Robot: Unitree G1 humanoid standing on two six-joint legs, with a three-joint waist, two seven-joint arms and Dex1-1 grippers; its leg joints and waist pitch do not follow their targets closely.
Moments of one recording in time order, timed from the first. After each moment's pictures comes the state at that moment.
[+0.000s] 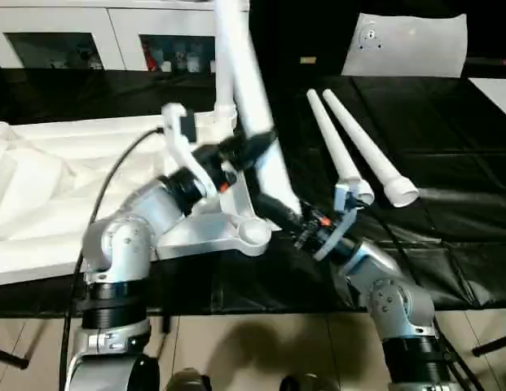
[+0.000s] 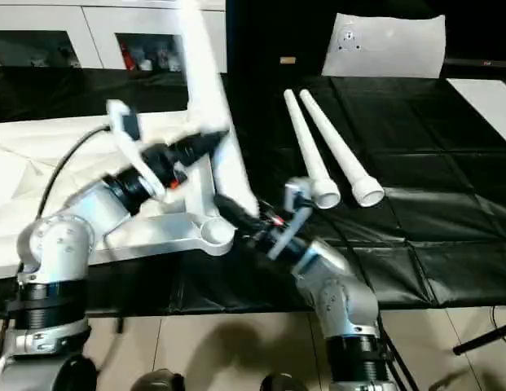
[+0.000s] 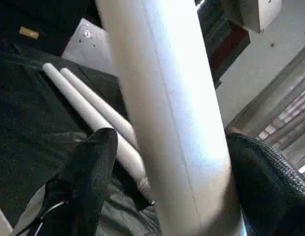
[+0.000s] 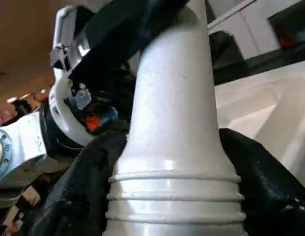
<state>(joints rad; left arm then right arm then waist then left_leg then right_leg) -0.53 0.09 0.16 0.02 -0.63 0.75 -0.51 -0.28 -0.01 -0.02 0.12 0.54 0.43 0.87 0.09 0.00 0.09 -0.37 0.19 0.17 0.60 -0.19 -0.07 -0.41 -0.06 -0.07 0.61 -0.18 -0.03</state>
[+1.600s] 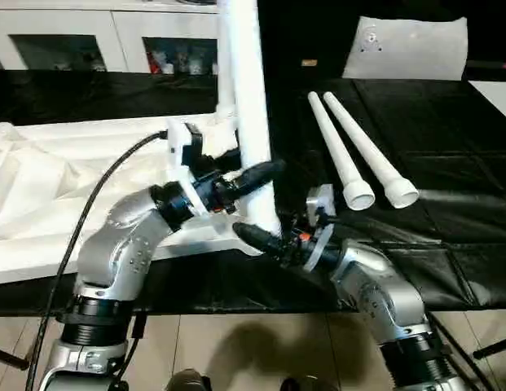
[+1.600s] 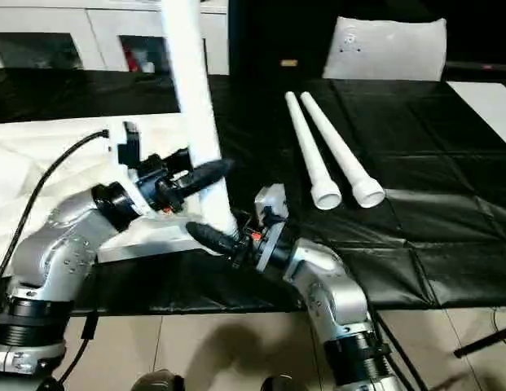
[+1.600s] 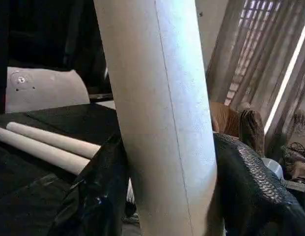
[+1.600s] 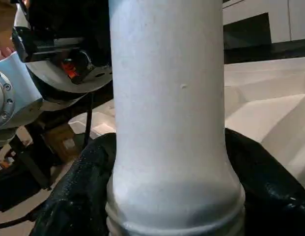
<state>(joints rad) -0.44 0.23 0.00 -0.03 -0.56 0.43 -0.84 -0.28 -0.09 0.12 0.16 0.42 0.28 0.93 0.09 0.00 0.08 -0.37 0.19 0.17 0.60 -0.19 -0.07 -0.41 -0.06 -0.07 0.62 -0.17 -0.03</state>
